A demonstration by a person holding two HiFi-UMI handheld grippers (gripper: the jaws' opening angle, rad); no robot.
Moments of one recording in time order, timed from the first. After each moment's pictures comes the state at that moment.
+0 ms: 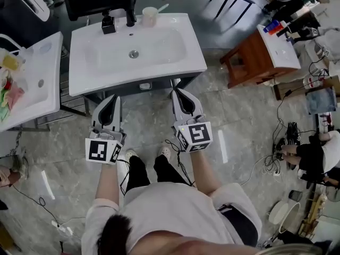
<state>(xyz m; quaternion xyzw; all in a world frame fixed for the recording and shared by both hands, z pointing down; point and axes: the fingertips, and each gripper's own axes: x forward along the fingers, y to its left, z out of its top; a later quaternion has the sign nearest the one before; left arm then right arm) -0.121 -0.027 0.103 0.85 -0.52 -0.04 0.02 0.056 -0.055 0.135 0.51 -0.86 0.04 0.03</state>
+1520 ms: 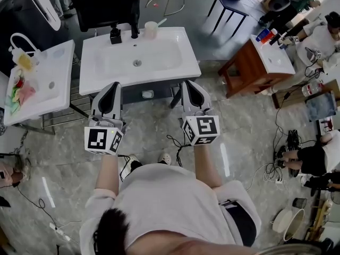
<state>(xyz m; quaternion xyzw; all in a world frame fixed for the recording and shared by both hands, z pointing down) -0.117 0.001 -0.002 0.84 -0.54 -0.07 -0.04 0.090 -0.028 0.033 0.54 -0.84 -0.01 -0.01</state>
